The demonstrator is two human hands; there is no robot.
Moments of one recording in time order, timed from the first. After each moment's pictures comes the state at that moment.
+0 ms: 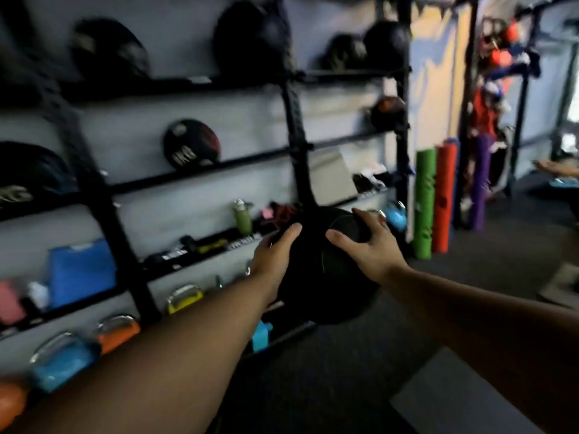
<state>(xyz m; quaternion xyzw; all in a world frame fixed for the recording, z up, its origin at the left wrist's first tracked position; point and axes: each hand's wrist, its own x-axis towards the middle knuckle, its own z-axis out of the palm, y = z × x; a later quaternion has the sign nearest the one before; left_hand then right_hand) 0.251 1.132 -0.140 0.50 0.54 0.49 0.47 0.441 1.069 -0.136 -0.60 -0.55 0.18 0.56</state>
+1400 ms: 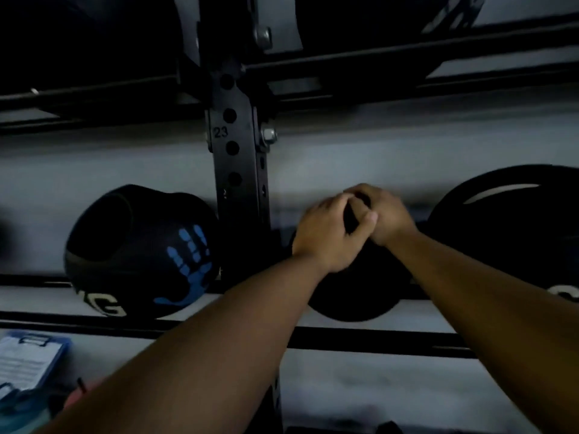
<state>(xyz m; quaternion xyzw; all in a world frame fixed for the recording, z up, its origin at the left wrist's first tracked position) -0.254 1.936 0.069 0.66 0.61 0.41 -0.16 -0.135 2.024 0.094 -0.34 -0.82 0.11 0.44</state>
